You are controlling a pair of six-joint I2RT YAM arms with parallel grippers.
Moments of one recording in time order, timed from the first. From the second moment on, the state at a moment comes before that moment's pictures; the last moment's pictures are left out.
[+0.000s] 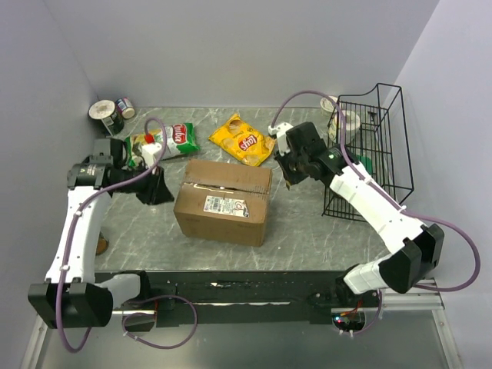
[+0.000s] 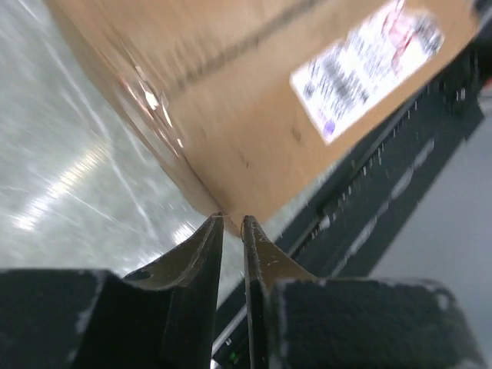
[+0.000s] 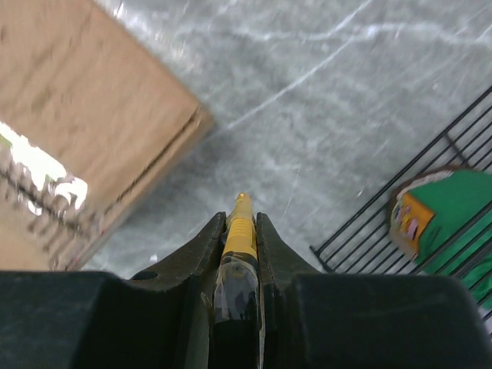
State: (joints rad) left arm 0.03 1.16 1.27 -1.13 0.78 0.45; right arm 0.56 1.41 1.43 -0.89 0.07 -0.09
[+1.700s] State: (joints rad) left arm 0.26 1.66 1.10 -0.98 1.09 0.21; right arm 0.79 1.59 1.93 -0.80 0.00 -0.14
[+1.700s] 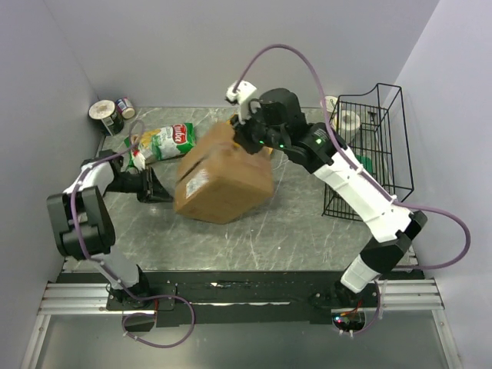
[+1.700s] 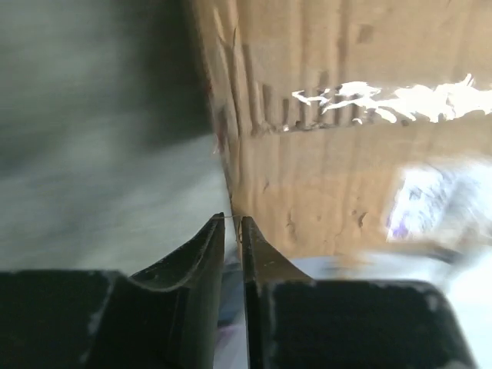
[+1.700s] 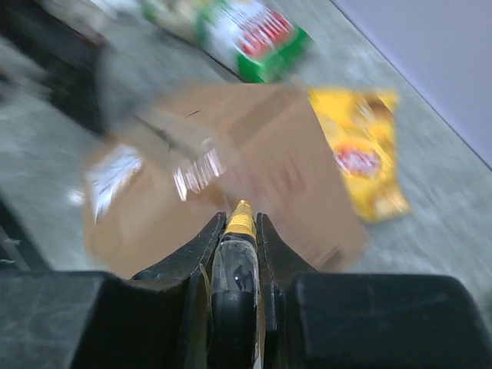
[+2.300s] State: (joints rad) left arm 0.12 1.69 1.09 -0.87 0.75 0.24; right arm 0.90 1.64 1.92 -0.74 -0.03 -0.15
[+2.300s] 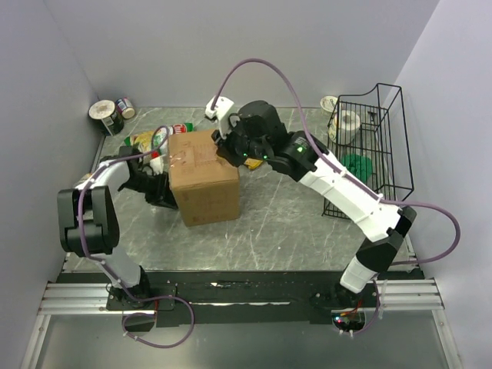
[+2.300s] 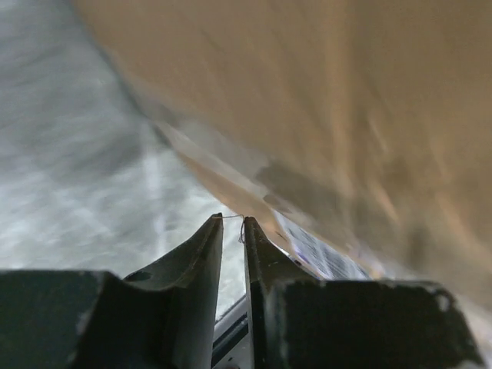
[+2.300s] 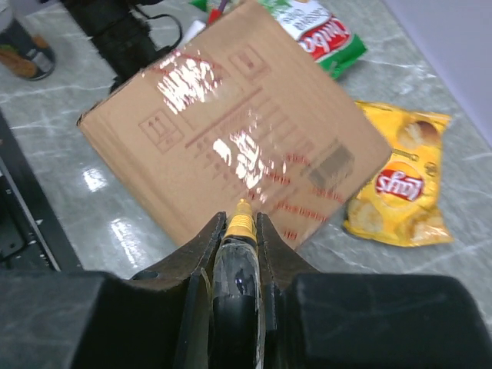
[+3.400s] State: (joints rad) left arm -0.01 1.90 1.69 -0.50 0.70 0.11; right arm 0.87 1.30 1.33 -0.83 -0.15 -0.18
